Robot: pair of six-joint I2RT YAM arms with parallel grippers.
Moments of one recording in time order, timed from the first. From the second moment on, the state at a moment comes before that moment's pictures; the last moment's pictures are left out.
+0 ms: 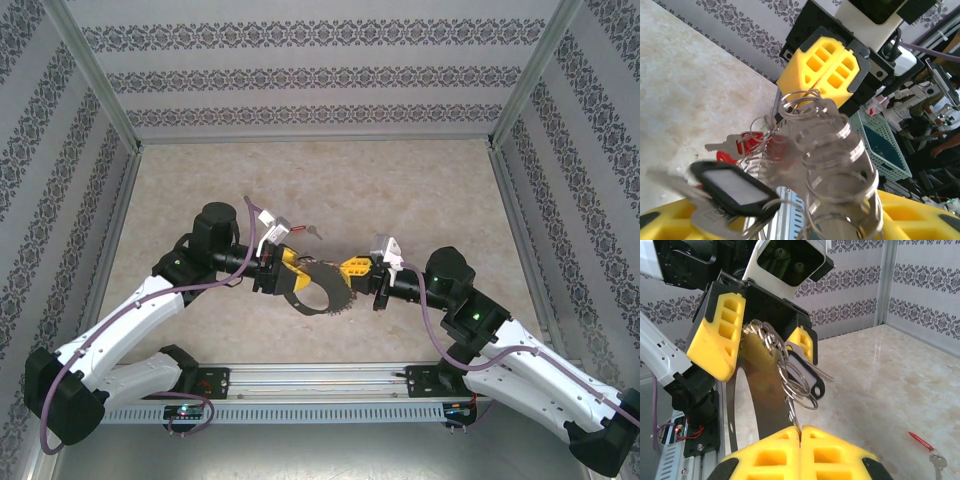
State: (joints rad) left arm -0.54 1.04 0.84 -0.21 1.05 -0.30; right arm 0.77 0.65 0.58 -0.03 -0.46 0.04
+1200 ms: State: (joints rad) left arm -0.79 1.01 1.13 -0.57 0.46 0.25; right arm 0.80 0.71 0.61 -0.09 -0.25 0.05
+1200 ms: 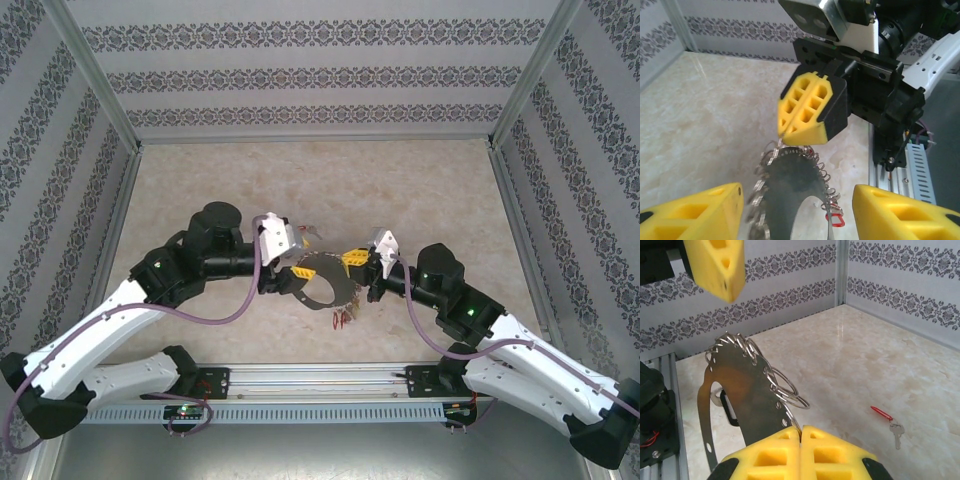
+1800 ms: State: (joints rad) left arm -0.91 1.12 1.14 -0.54 0.26 0.35; right arm 0.82 0.69 0.62 -0.09 -0.23 0.04
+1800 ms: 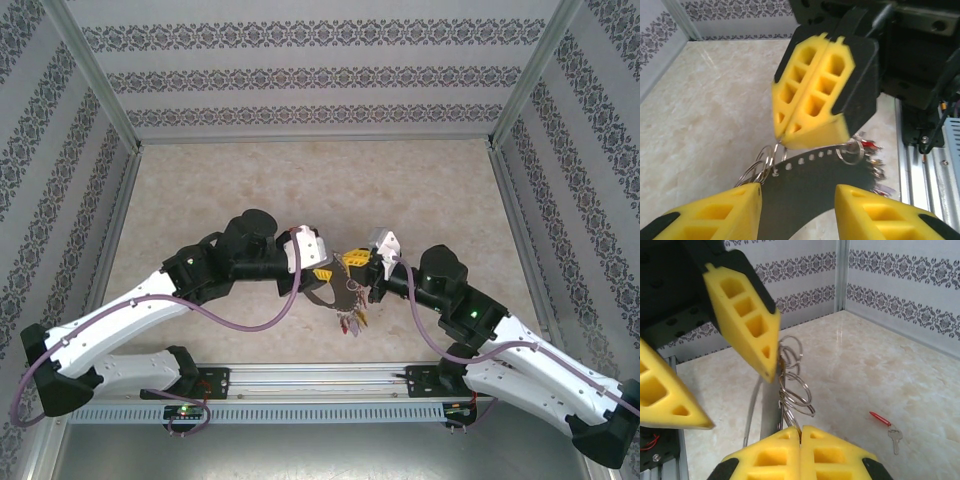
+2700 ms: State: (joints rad) left arm -0.87 1.15 1.08 -0.51 0.27 0.26; right arm 0.83 0.64 0.58 -0.14 -0.08 0.16
